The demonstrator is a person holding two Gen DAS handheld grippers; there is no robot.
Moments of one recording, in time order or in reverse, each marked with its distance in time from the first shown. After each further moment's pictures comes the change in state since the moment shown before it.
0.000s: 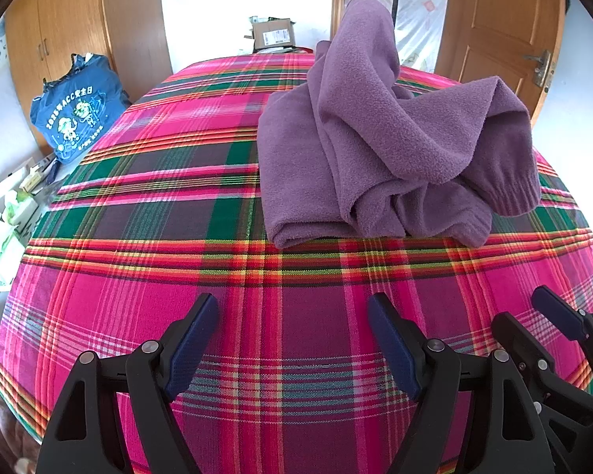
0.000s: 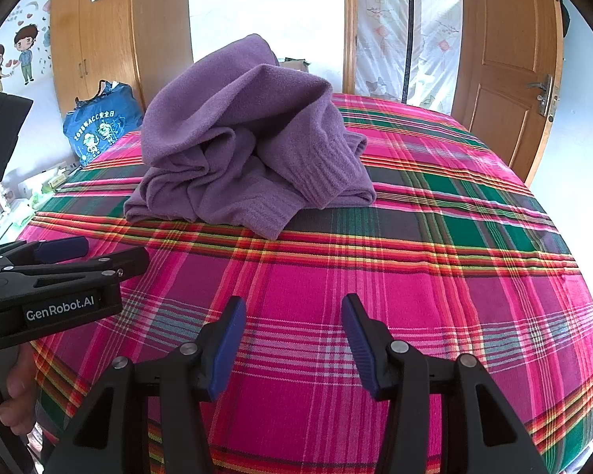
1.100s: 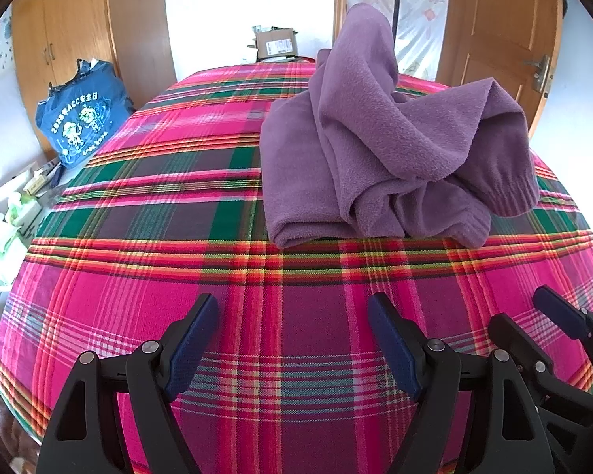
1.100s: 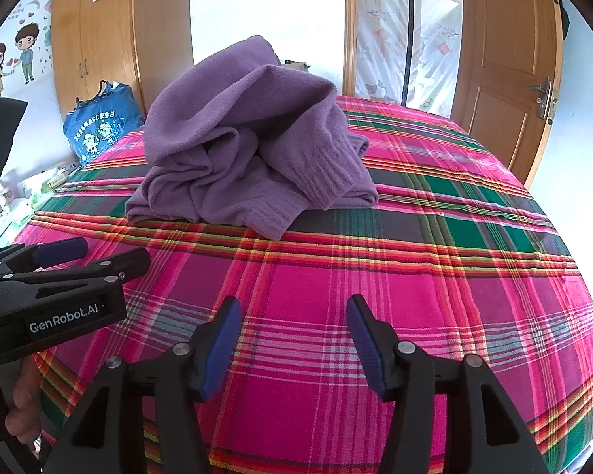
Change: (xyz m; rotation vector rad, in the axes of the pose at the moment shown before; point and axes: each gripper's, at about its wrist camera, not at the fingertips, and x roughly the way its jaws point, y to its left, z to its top) left arm -0.005 -0.001 -0.007 0.006 -0.045 0.006; right arm 0.003 -0.003 -0.002 -0.009 -0.014 0.003
